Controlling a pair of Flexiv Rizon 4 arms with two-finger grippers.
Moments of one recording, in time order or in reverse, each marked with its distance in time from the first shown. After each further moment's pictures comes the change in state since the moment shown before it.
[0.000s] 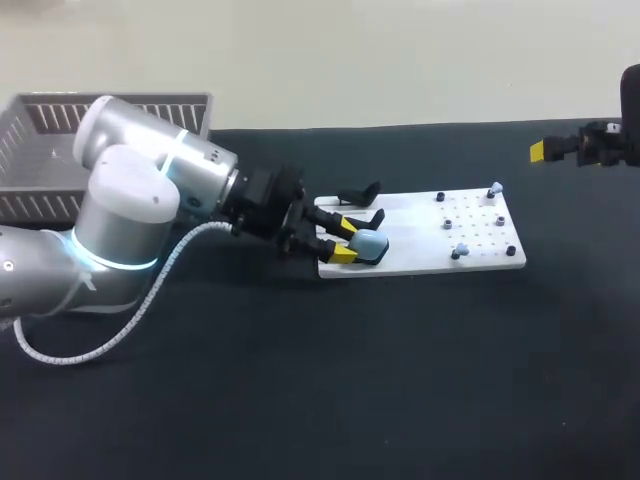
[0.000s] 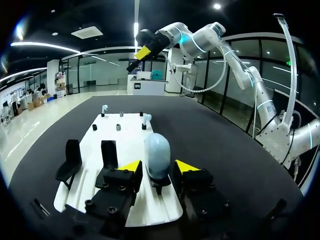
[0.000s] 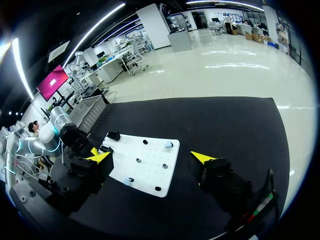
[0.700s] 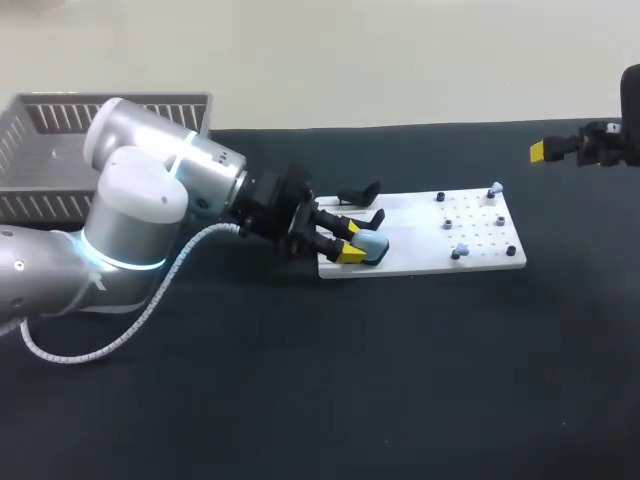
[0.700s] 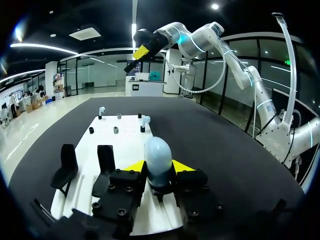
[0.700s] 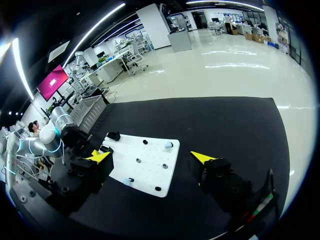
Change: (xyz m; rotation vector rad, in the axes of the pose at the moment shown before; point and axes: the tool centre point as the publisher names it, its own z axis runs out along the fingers) left arm -0.003 0.000 0.011 0.014 -0.011 0.012; right arm 0.000 0.000 0.000 0.000 0.000 0.000
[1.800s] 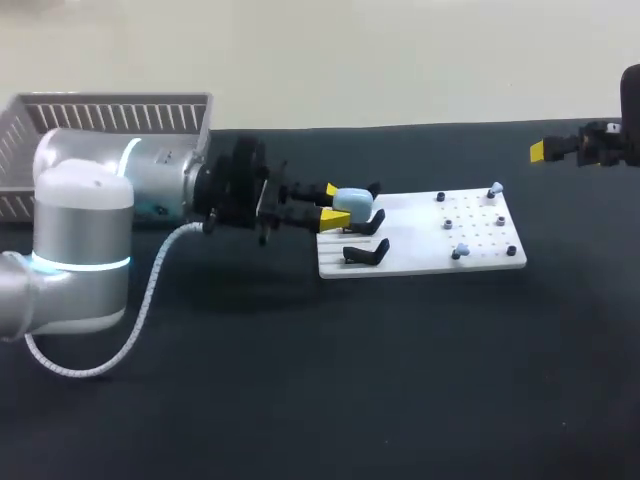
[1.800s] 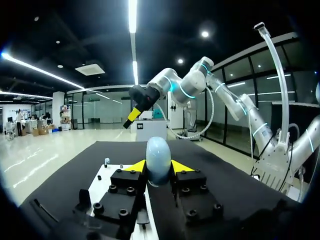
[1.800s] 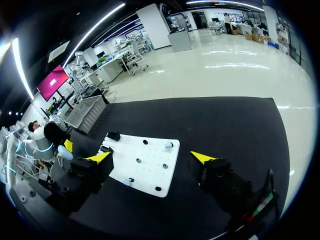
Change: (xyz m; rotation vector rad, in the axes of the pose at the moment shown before) left arm -0.086 -0.035 -0.052 -0.066 -0.345 0.060; right arm 0.000 0.000 0.000 0.000 0.000 0.000
